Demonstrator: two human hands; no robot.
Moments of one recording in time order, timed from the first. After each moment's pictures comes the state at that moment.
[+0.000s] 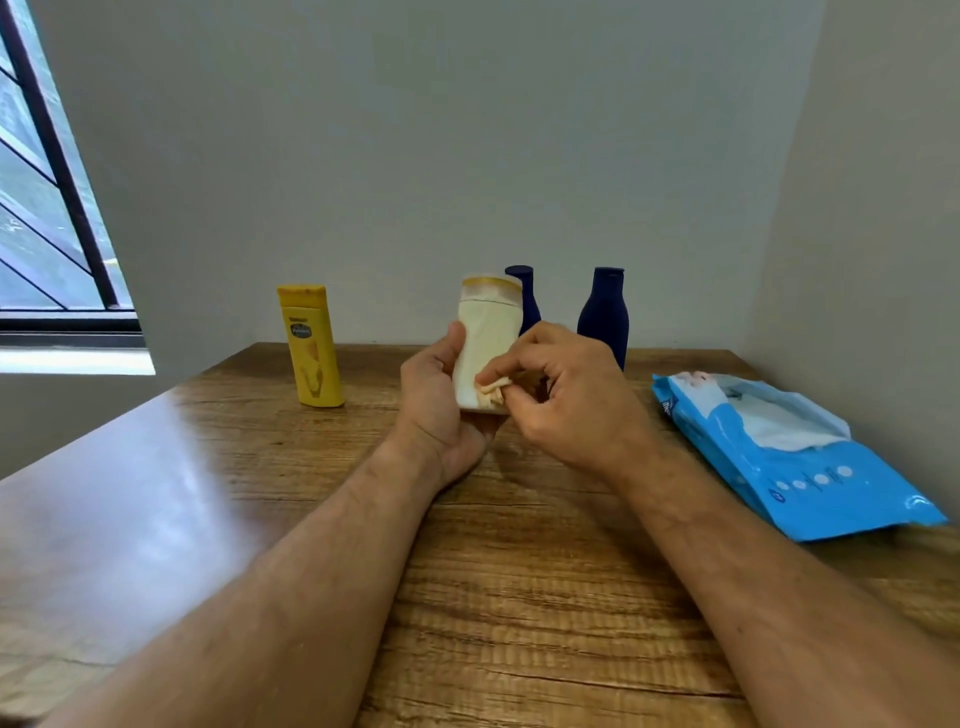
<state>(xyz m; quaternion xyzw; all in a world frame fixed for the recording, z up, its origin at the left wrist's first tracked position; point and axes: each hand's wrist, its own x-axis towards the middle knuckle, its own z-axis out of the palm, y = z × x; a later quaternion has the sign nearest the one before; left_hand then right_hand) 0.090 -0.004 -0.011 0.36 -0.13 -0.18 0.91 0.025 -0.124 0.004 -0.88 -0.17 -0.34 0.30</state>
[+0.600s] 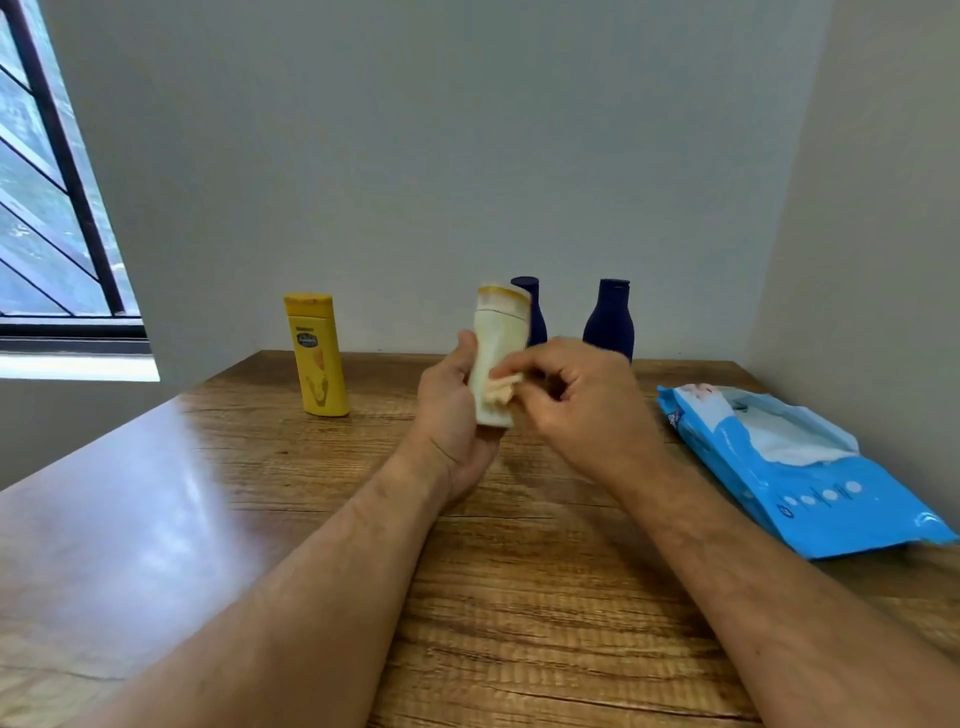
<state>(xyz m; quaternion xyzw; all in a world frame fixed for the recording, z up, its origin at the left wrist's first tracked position) 0.084 -0.008 -0.010 0.43 -0.17 -0.14 0.87 0.026 -0.126 0.003 -0.85 -0.15 -0.36 0.35</state>
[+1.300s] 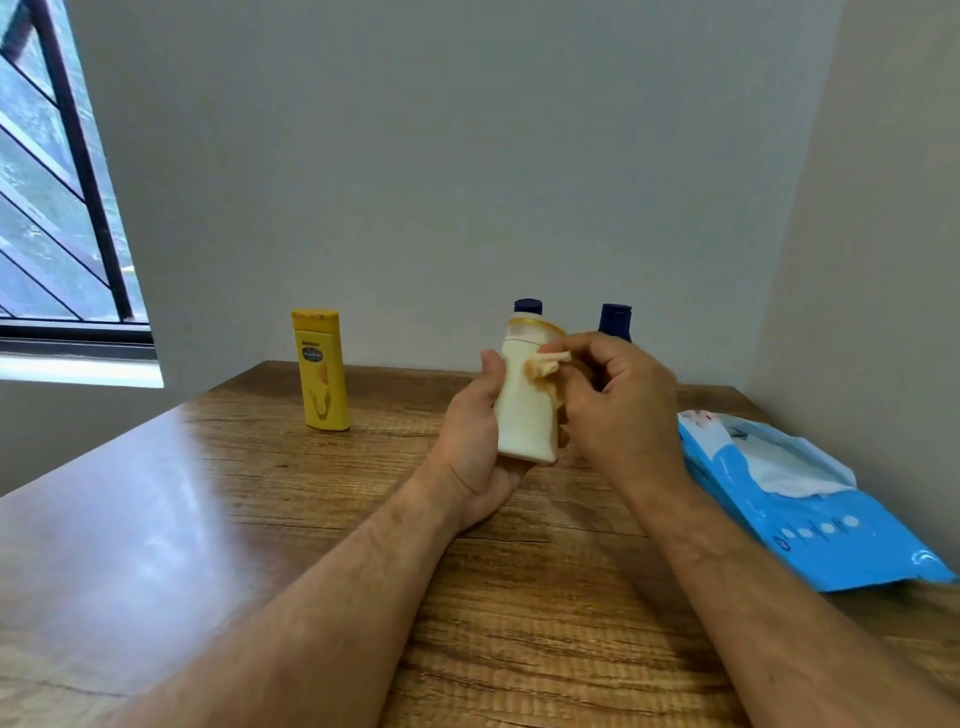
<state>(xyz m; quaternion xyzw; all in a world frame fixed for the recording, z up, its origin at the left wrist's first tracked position) 0.074 -0.018 -0.009 0.45 -0.17 -0.17 0.86 0.024 -0.131 0.015 -0.78 -0.06 -0.42 0.46</state>
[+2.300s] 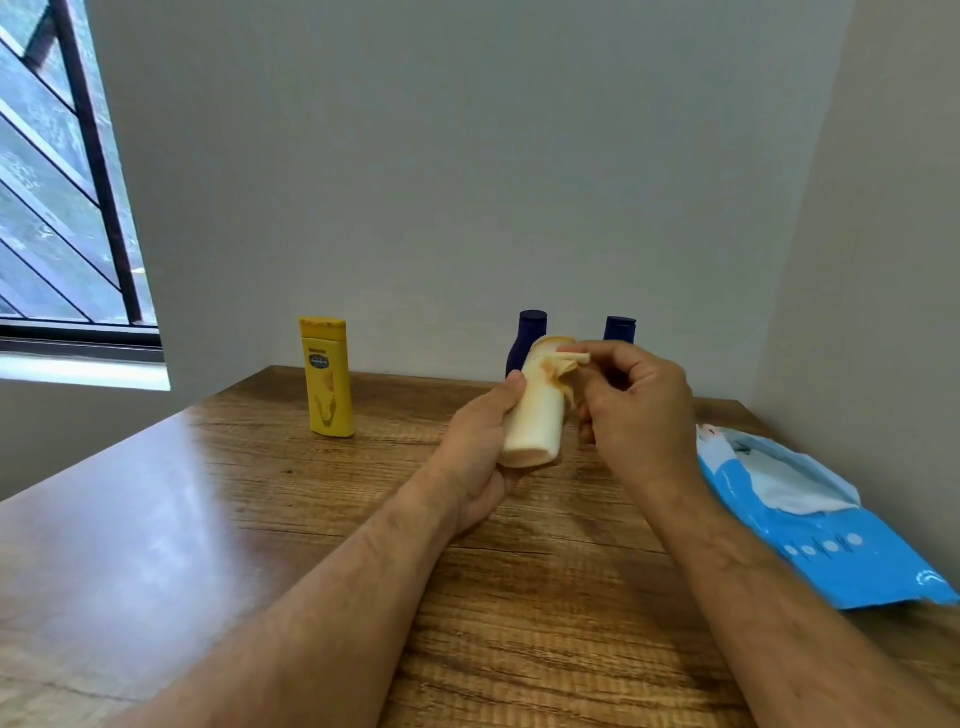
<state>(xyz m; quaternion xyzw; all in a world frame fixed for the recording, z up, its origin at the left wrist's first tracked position) 0.080 -0.016 -0.008 0.49 -0.14 -0.17 0.84 0.021 -0.136 0.023 -0.76 -0.02 -0.40 0.51</state>
